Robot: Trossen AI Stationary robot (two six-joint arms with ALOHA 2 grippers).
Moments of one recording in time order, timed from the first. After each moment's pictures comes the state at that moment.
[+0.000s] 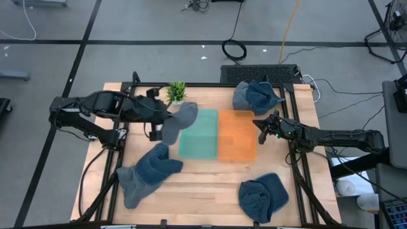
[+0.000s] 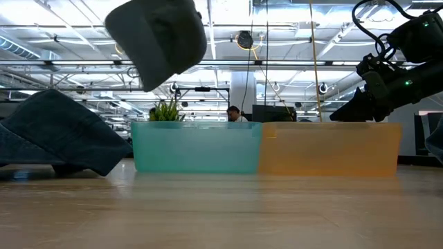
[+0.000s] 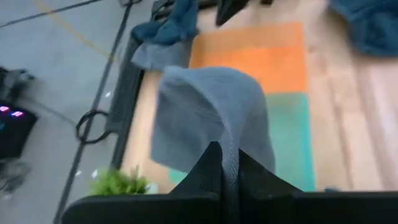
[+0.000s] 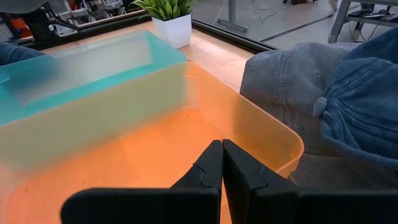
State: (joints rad) left arm -0.09 1.25 1.55 -1.04 -0.32 0.07; right arm -0.19 0.44 0.02 0.09 0.34 0.22
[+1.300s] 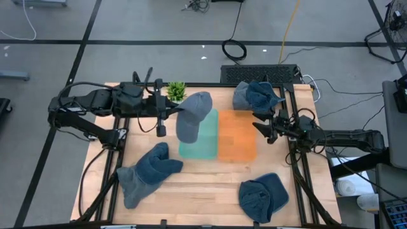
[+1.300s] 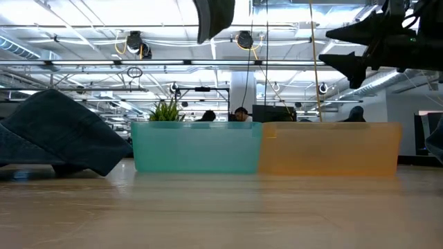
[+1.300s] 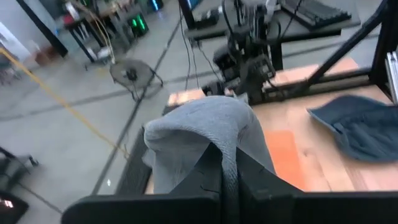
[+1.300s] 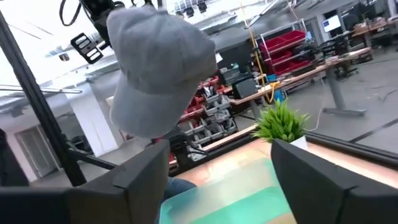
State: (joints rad) left arm -0.07 1.23 1.55 -0.62 -0.27 0.24; right arm -0.19 0.44 0.02 0.65 0.04 0.39
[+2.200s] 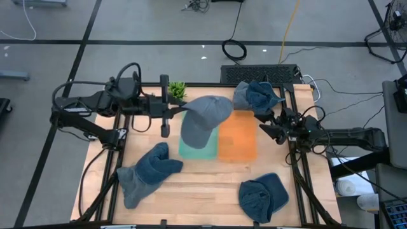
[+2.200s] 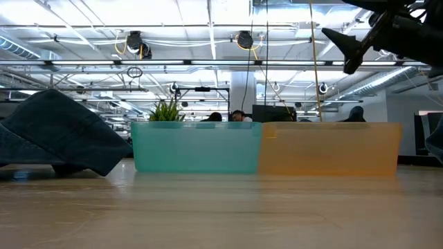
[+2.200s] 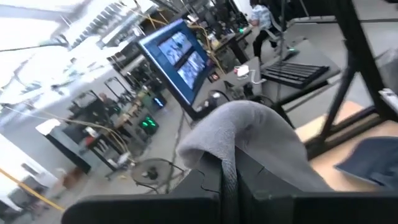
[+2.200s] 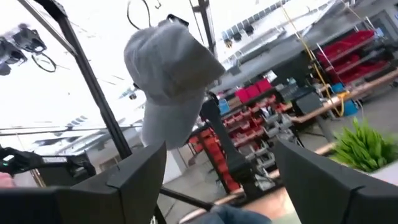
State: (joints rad) left arm -0.06 1.28 1.55 -0.25 -0.08 0.64; right arm -0.19 0.54 0.02 0.94 -0.11 0.58
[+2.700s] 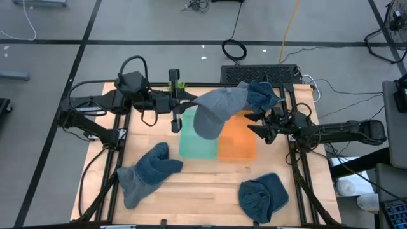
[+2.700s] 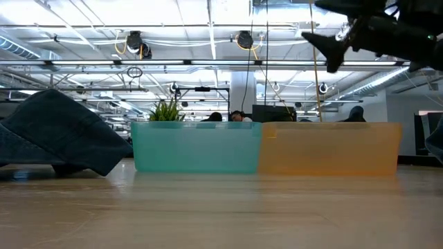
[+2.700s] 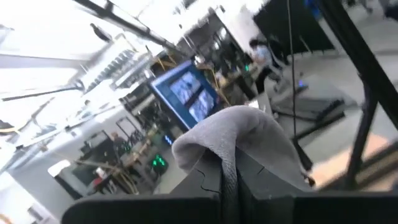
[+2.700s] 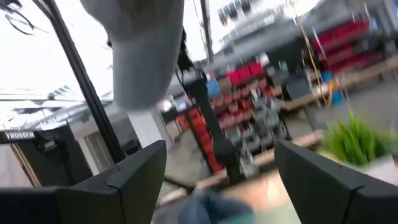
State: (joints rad) left arm 0.02 1.37 1.55 0.00 0.09 0.67; right arm -0.19 0.82 0.14 1.03 -0.14 0.48
